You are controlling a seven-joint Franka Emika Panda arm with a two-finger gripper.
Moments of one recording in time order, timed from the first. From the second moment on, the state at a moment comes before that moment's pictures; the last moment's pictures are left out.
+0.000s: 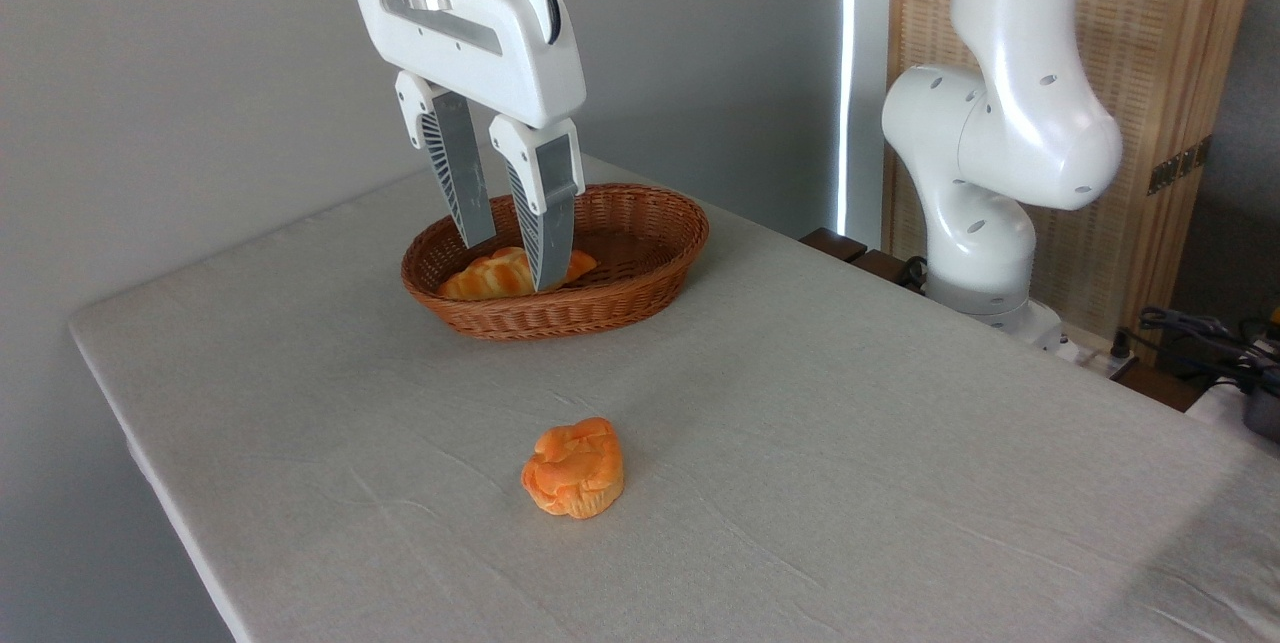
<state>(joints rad) -0.06 -0.03 -0.01 -1.61 -0.04 1.59 0.68</state>
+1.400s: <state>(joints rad) -0.07 -0.04 -0.01 -2.09 0.03 2.08 0.70</state>
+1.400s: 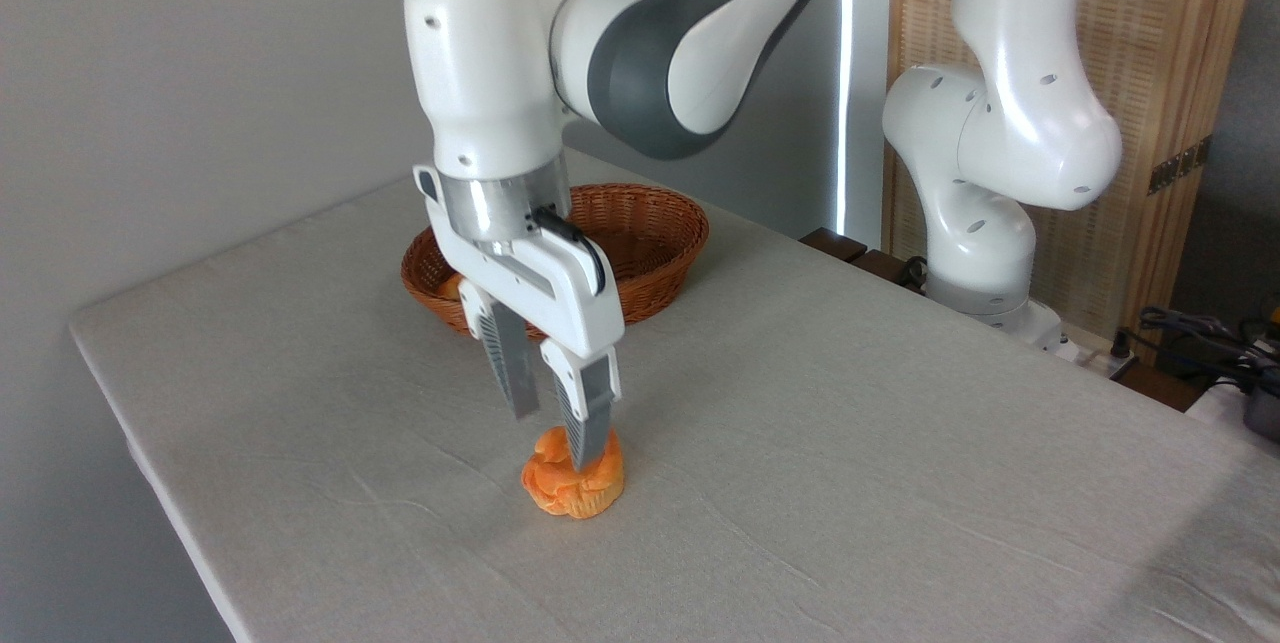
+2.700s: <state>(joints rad) -0.09 -0.02 -0.01 -2.15 0.08 2.11 0.70</state>
